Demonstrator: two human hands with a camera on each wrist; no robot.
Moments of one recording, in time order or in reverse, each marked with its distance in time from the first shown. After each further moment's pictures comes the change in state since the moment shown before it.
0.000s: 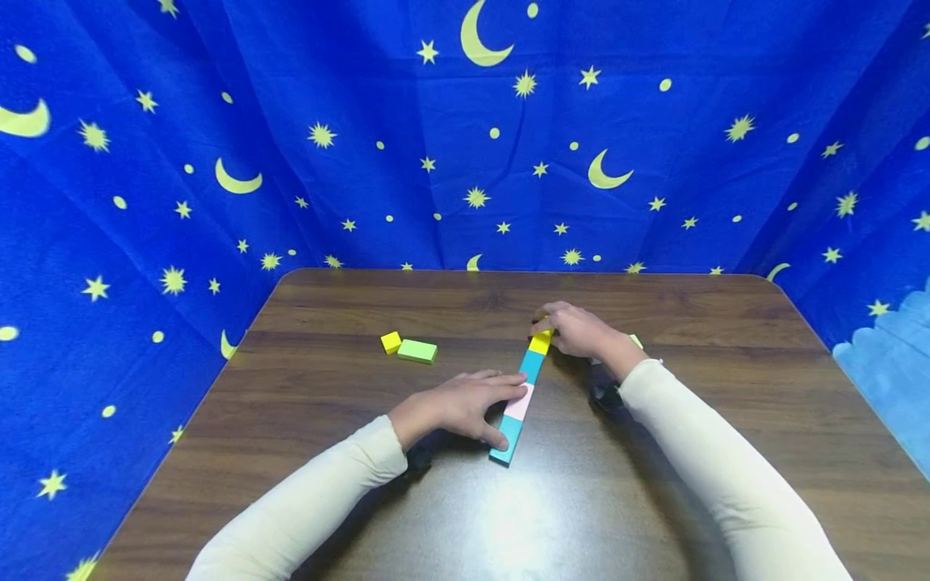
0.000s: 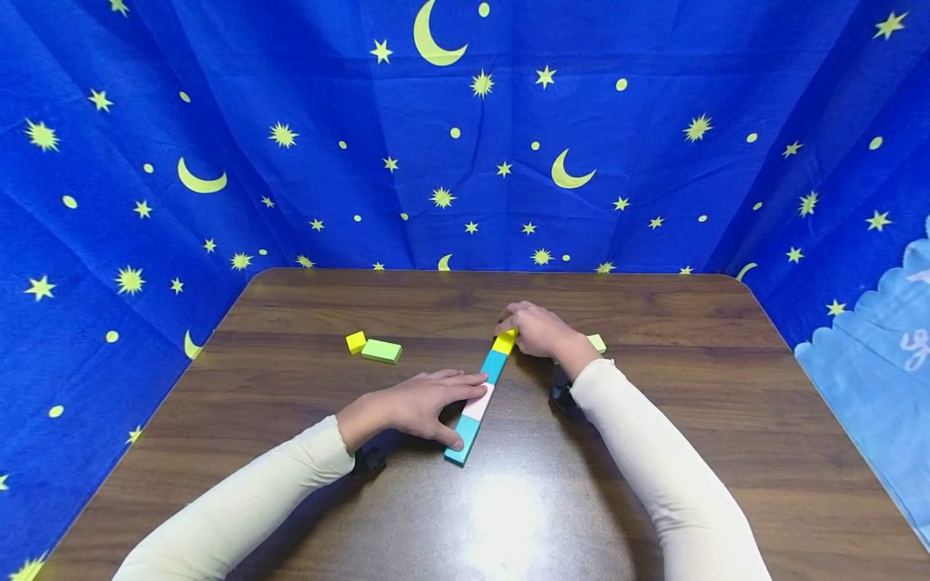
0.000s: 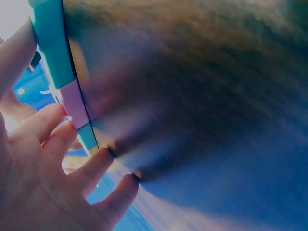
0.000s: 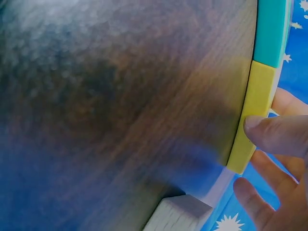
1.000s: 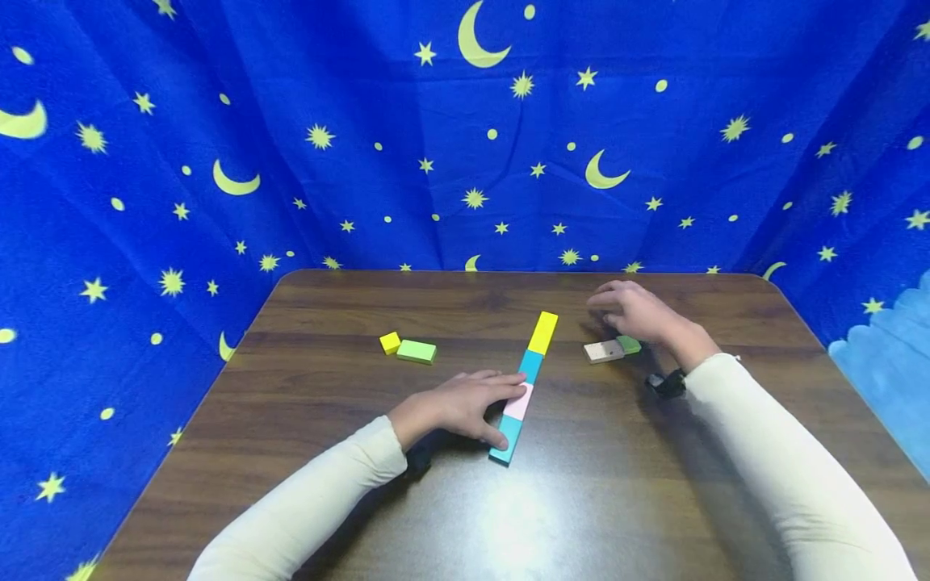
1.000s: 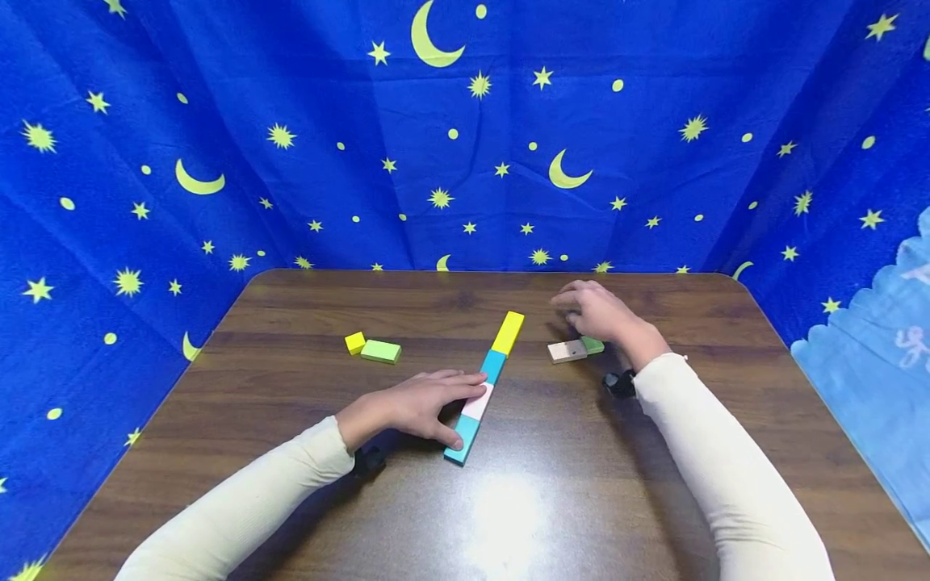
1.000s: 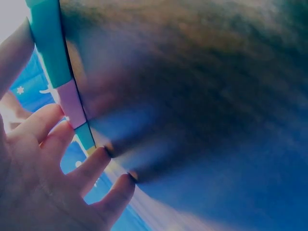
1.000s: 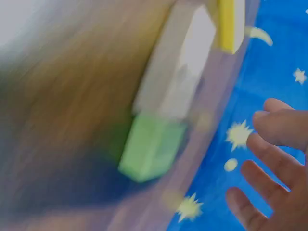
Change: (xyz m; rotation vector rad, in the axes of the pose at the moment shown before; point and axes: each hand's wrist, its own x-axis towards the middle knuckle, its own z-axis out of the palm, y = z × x) left_hand 0.001 -0.002 0.004 0.015 0.031 -0.003; right_hand -0.054 0.050 -0.041 0.068 0.097 0.166
